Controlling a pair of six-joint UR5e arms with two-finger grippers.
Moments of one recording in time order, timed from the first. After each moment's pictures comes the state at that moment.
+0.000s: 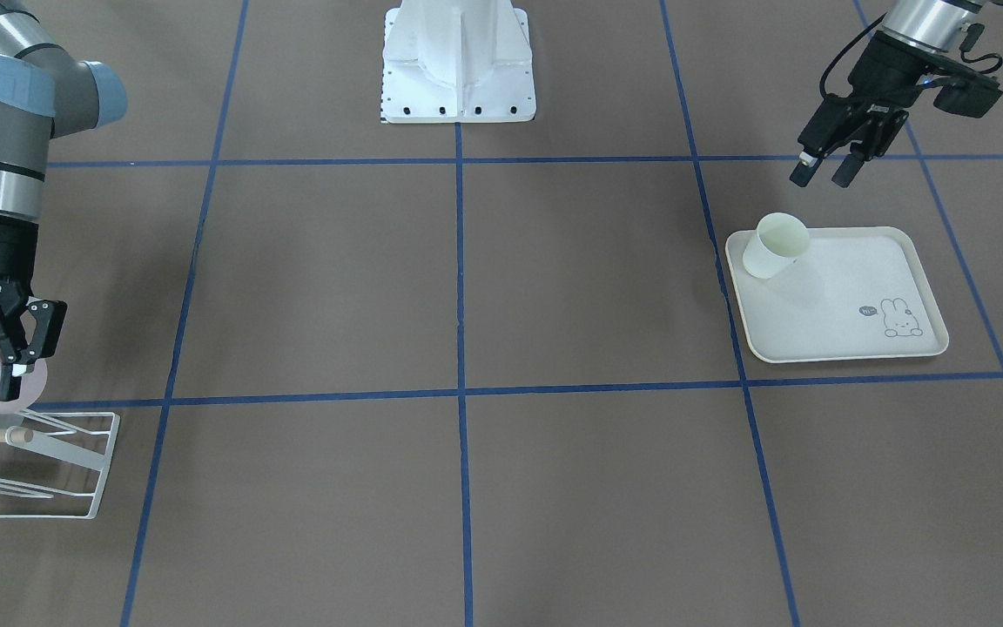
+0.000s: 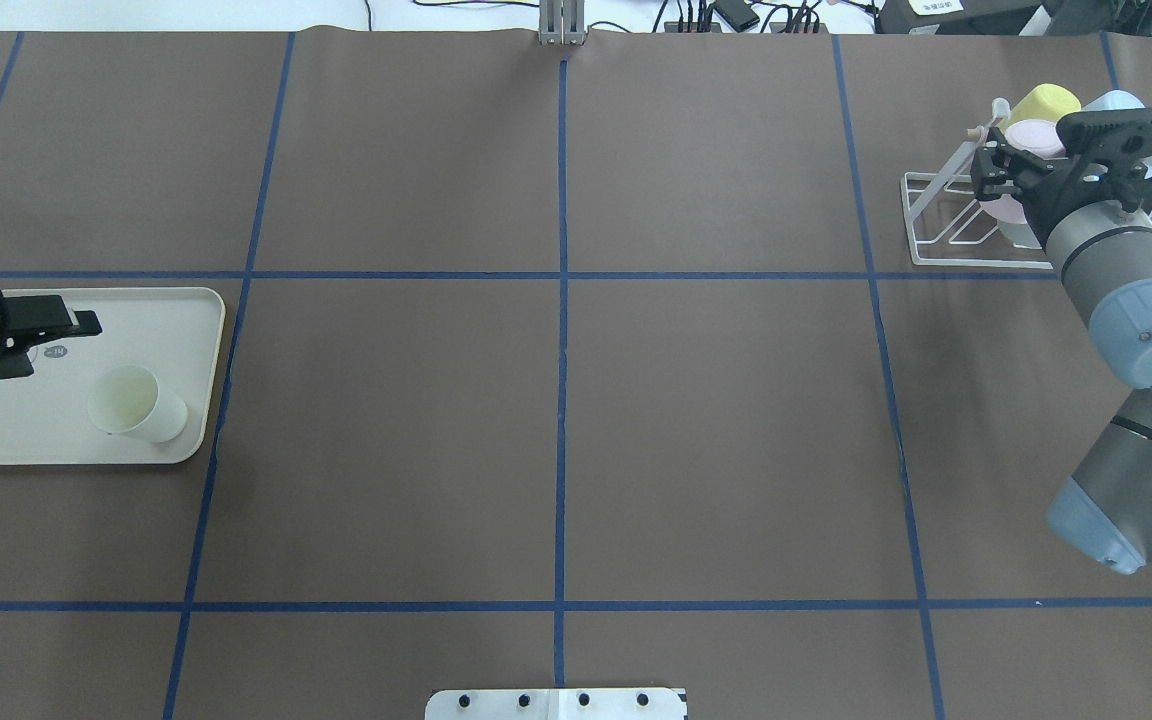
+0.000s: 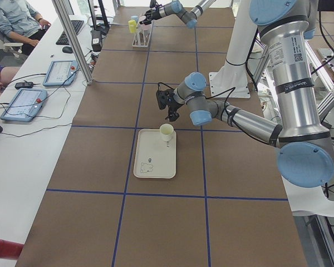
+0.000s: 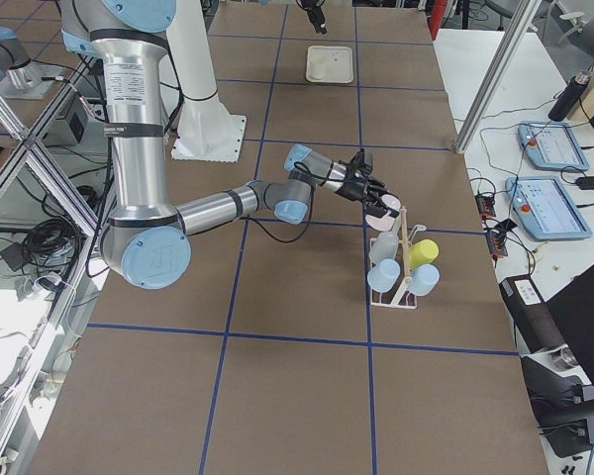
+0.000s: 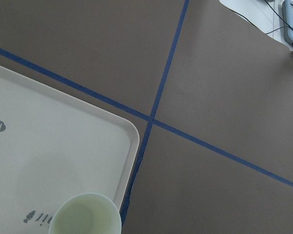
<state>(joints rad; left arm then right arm) -0.80 -1.31 -2.14 -2.40 -1.84 -1.52 0.76 -1.52 1.72 -0.69 1.00 0.91</state>
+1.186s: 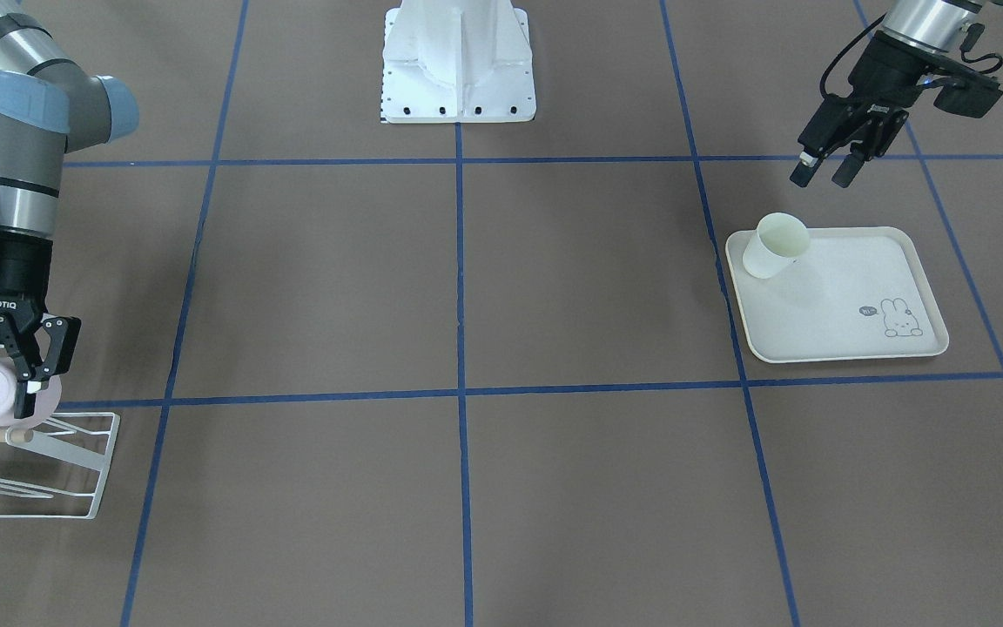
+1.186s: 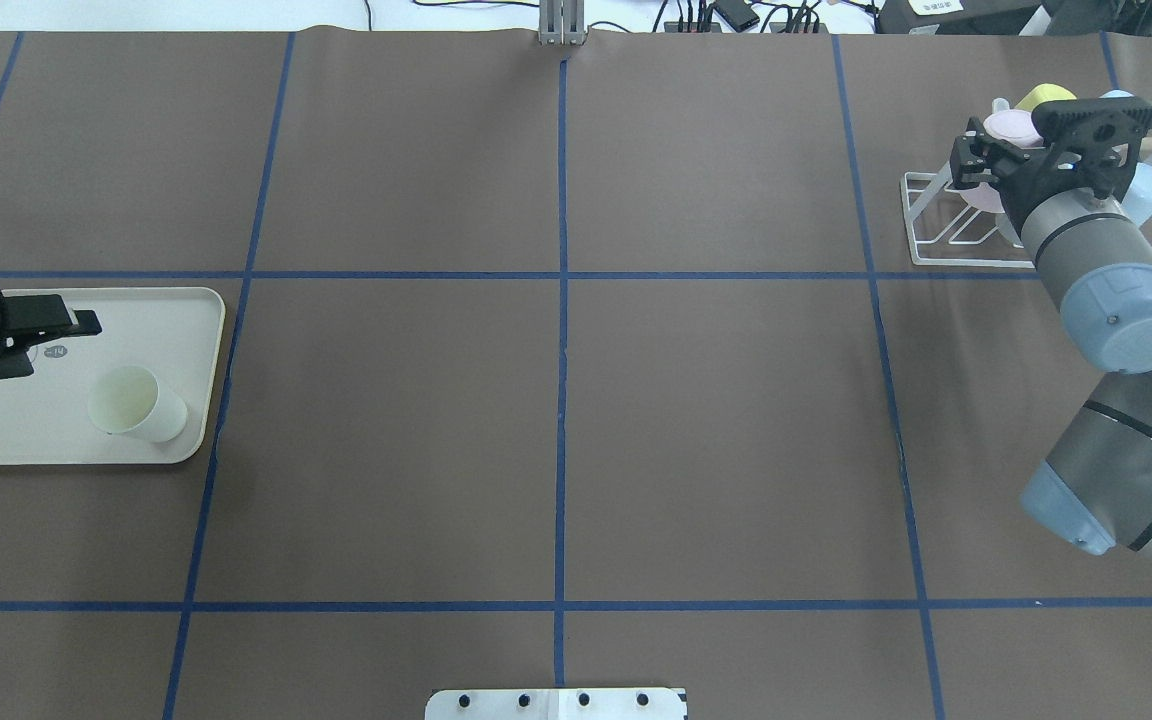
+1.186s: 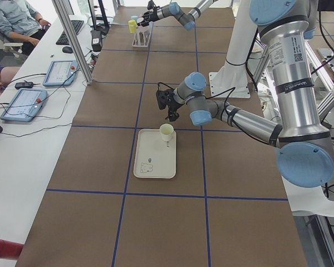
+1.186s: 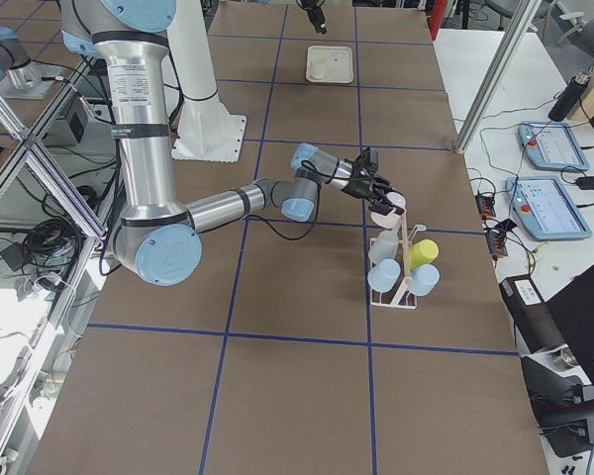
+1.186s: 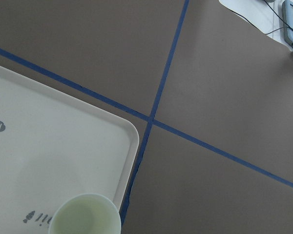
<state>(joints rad) -0.80 -1.31 -2.14 -2.40 -1.84 -1.52 0.76 -1.47 1.68 -0.69 1.00 0.92</state>
